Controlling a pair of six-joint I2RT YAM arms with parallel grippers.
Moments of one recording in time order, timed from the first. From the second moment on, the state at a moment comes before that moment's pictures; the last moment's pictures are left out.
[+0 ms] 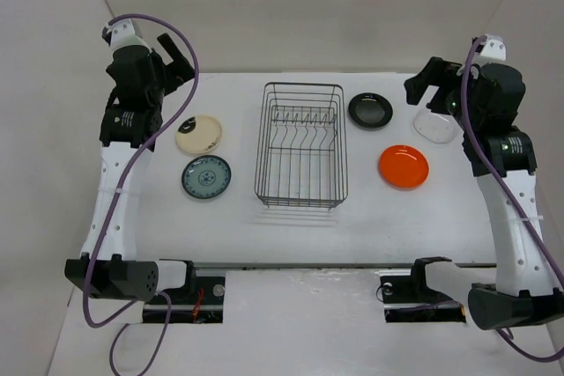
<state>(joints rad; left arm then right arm) -0.07 1.28 1.57 -0.53 -0.21 -0.44 0.06 1.11 1.48 -0.57 -0.04 0.27</state>
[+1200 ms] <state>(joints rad) -0.10 1.29 1.51 -0.48 -0.13 -0.47 -0.13 2.26 2.01 -0.50 -0.40 0.15</state>
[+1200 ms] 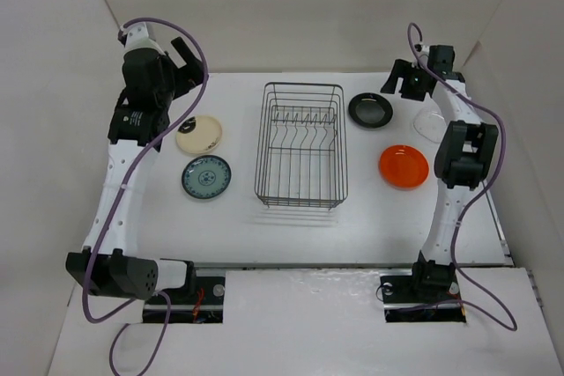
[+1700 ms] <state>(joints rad) -0.10 1.32 1.51 -0.48 -0.06 -0.47 -0.15 2.40 2.06 -0.57 -0.45 0.14</state>
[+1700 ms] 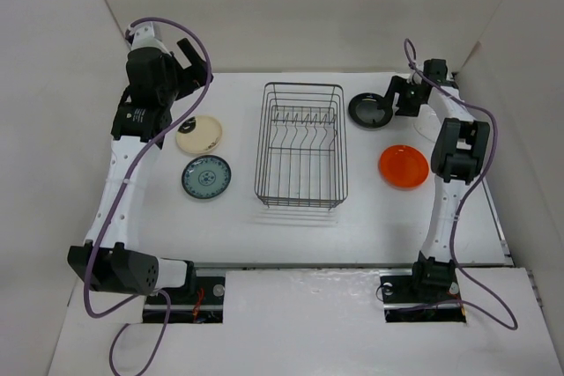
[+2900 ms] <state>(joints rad) -0.10 1.35 1.51 -0.47 -0.02 -0.48 -0.20 2.39 2.01 -0.62 -0.52 0.32</state>
